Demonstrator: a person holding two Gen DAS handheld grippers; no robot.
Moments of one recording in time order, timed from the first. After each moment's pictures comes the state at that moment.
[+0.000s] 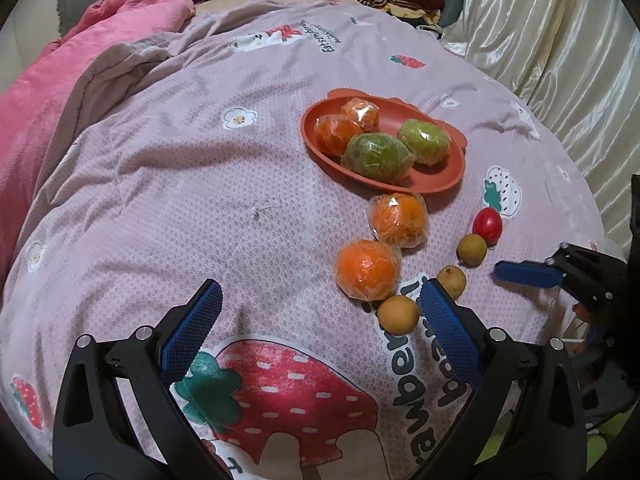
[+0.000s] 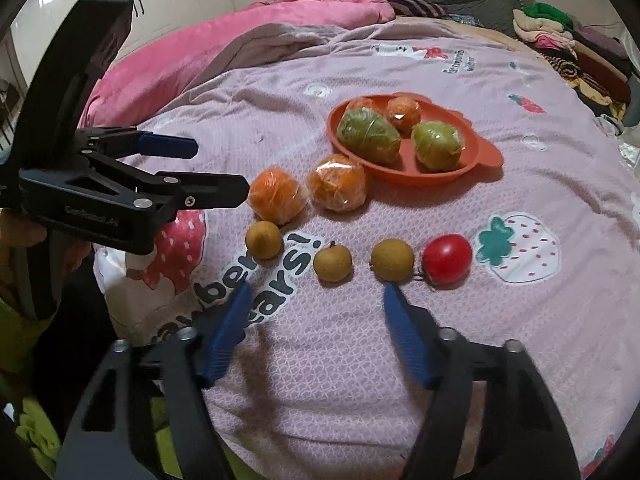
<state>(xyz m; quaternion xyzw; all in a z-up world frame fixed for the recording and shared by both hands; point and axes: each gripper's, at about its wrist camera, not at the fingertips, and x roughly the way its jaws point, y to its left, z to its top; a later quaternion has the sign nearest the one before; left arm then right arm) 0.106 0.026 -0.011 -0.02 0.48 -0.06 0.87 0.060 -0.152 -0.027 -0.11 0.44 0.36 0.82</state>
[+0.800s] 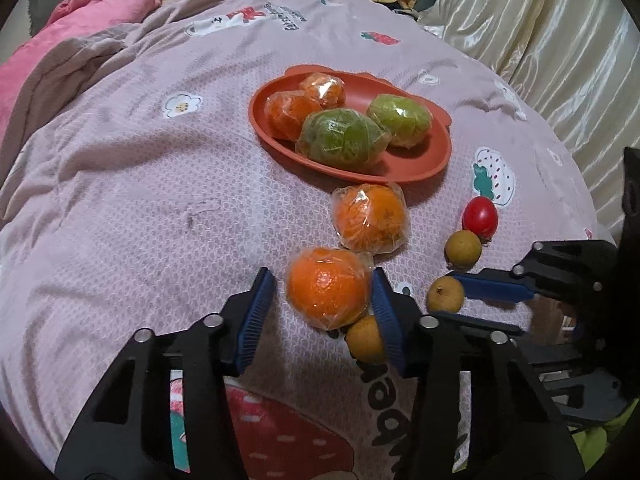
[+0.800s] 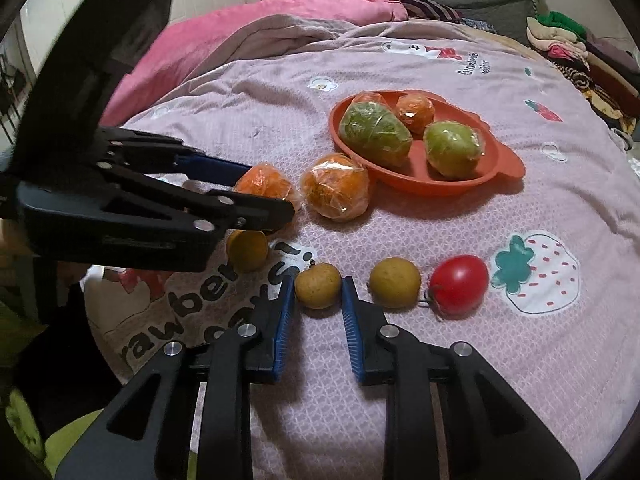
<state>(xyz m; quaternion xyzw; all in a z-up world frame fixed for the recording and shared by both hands) 0.130 0.005 -0.039 -0.01 0.50 -0.11 0.86 0.079 -0.144 -0.042 -0.12 0.43 0.37 0.81</state>
